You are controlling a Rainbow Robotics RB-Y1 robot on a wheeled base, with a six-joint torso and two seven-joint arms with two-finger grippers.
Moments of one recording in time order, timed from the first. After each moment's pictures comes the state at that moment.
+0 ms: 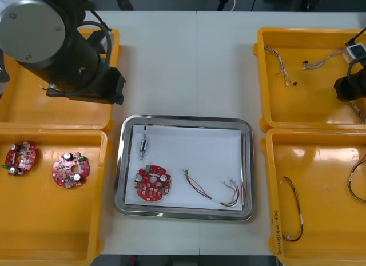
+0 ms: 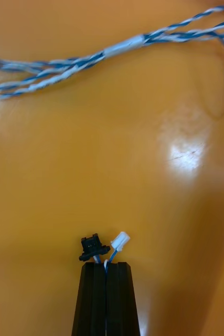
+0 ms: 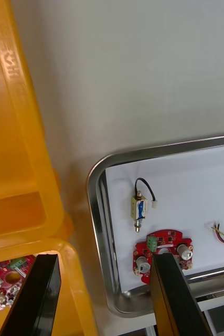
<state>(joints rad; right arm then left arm) -0.79 -0.76 0.01 -0.81 -0.77 1.02 2.12 -0.78 0.65 -0.22 -1.94 0.86 1.91 -0.98</state>
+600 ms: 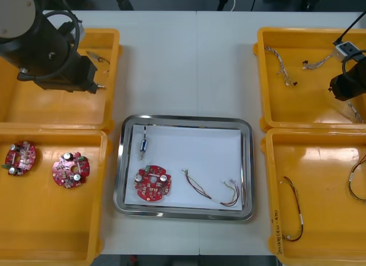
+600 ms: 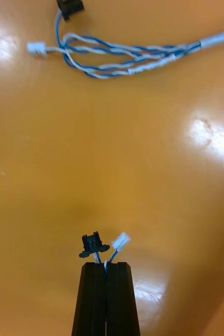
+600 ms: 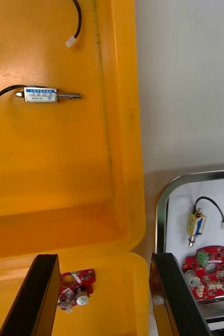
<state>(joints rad) -0.83 -0.75 0.01 -0.92 -0.72 1.28 2.09 -0.78 0.69 -0.12 -1.77 0.80 1.91 -1.14</state>
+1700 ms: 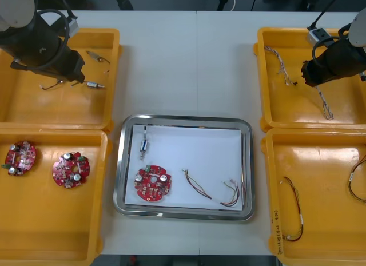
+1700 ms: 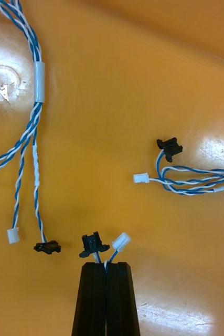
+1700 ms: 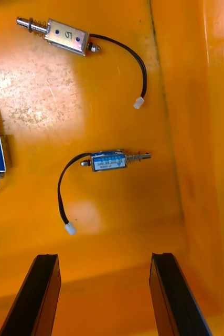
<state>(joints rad) -0.92 -0.64 0.06 -0.92 -0.65 1.26 1.94 -0.85 0.69 -0.12 -1.42 0.71 1.69 -1.51</state>
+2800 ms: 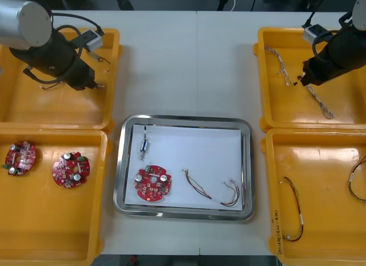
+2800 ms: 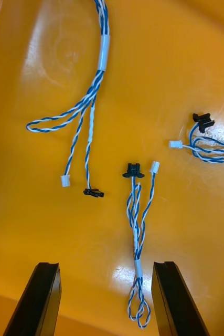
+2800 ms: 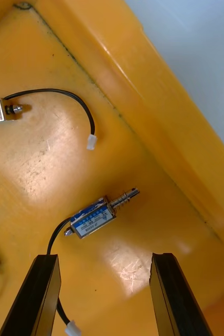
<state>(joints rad) -0.92 -0.65 0.05 -1.11 -0.62 1.54 1.94 -0.85 0.69 -0.23 -1.28 0.78 1.43 -1.99</state>
